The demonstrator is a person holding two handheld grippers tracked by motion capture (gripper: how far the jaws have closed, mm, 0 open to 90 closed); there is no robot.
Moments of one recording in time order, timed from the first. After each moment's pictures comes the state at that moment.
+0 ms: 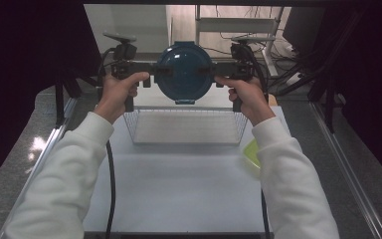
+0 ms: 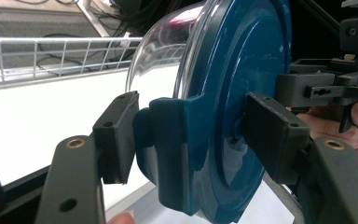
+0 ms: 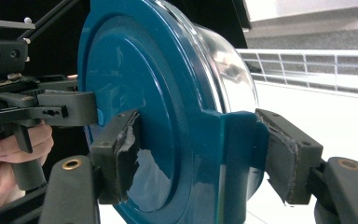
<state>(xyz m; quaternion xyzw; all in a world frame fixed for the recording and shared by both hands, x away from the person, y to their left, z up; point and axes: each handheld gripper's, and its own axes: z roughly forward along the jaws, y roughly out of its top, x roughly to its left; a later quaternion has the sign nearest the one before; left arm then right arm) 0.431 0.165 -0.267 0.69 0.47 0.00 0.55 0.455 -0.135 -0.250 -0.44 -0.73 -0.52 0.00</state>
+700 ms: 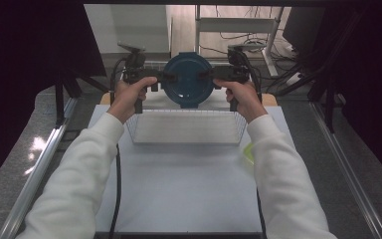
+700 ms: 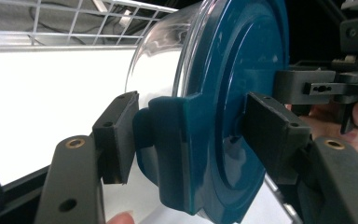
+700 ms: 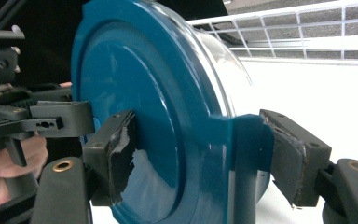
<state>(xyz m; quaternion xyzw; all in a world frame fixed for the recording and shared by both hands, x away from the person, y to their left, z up) 0.468 0.160 -0.309 0.68 0.50 -0.04 0.54 0.493 -0.136 -0.286 -0.50 -0.72 -0.48 0.03</state>
